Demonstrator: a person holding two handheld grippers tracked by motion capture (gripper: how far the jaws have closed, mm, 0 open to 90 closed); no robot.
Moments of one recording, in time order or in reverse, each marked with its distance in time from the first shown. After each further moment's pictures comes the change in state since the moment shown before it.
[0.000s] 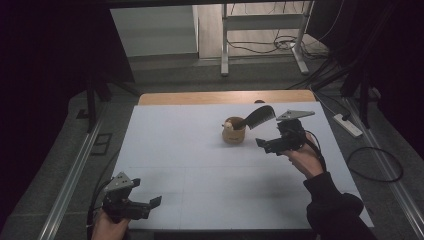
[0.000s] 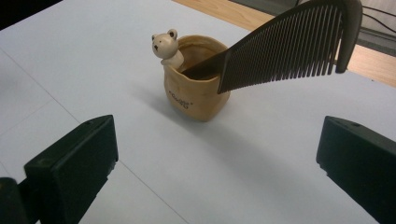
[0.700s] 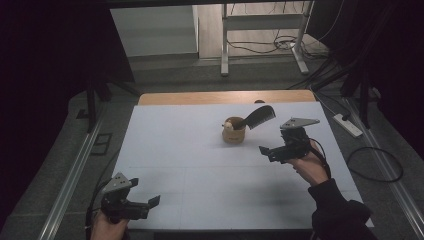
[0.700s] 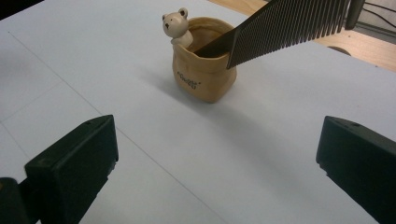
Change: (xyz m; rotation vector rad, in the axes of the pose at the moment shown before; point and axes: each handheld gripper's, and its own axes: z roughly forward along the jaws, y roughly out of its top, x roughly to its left) left arm 0.000 -0.002 -0.004 -0.020 0.028 -0.001; right arm 0.007 -0.018 -0.014 0.010 0.009 -0.012
